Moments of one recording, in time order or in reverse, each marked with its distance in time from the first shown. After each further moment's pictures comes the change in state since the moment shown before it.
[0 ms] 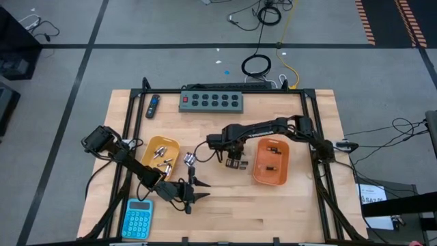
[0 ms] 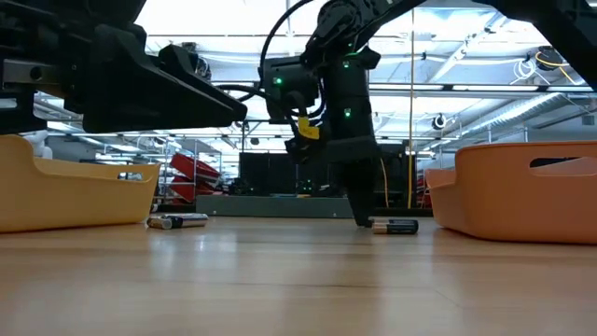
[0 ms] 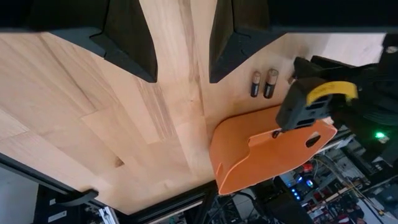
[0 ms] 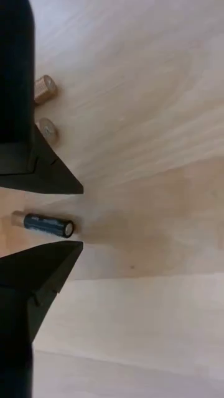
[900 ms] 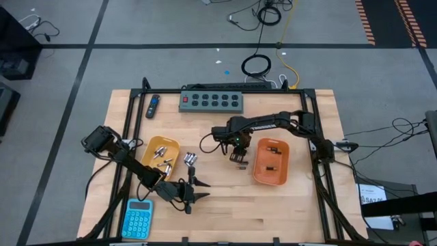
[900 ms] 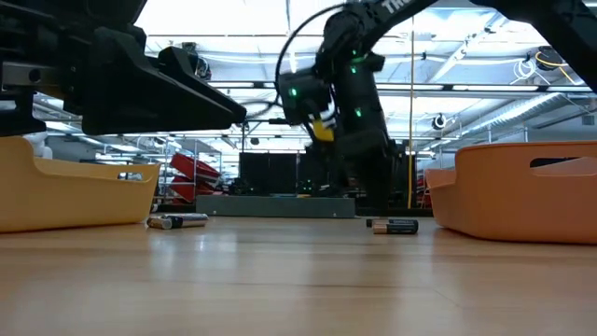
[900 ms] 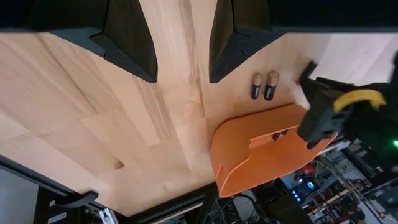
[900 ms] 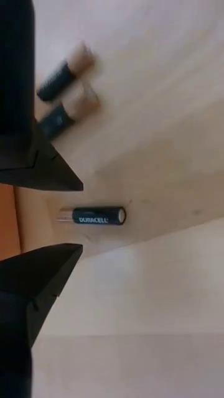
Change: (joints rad) left arm 0.000 0.000 0.000 -0.008 0.000 -0.007; right arm -0.078 -0.039 -0.052 -0.087 -0.071 0.056
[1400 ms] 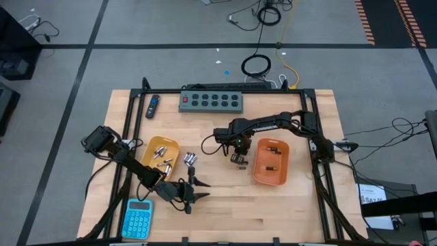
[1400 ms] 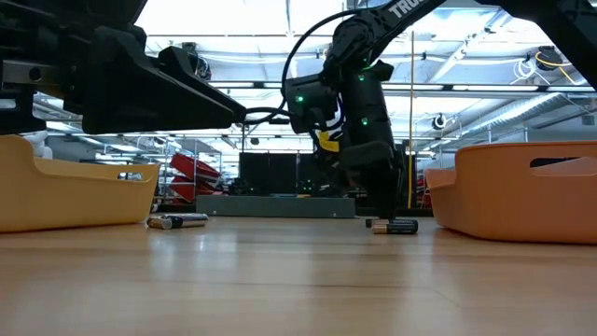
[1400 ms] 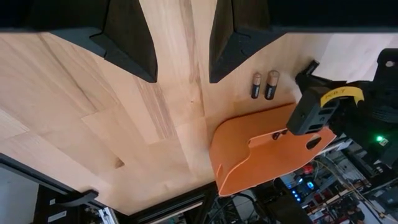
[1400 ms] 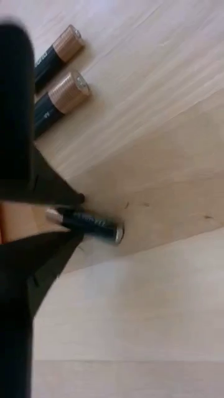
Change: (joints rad) left arm 0.000 0.000 0.000 0.004 0.000 -0.002; right arm 0.000 -0.005 -0.102 0.119 0.008 0.018
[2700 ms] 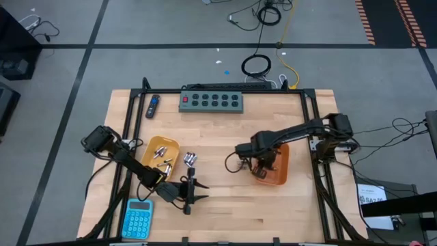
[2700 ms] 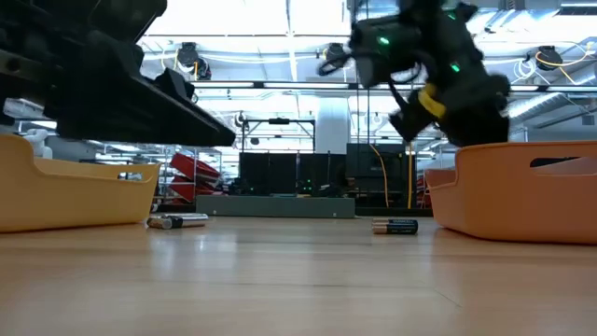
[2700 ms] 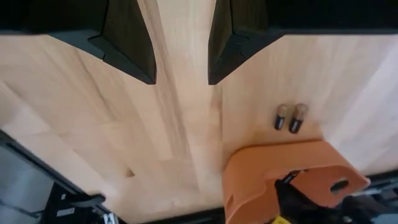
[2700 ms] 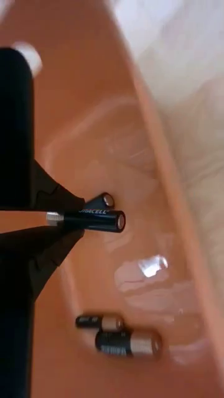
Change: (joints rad) left arm 0.001 -0.003 0.000 -0.082 0.052 -0.224; right arm 0.191 -0.367 -0.323 -0.098 -0.104 0.301
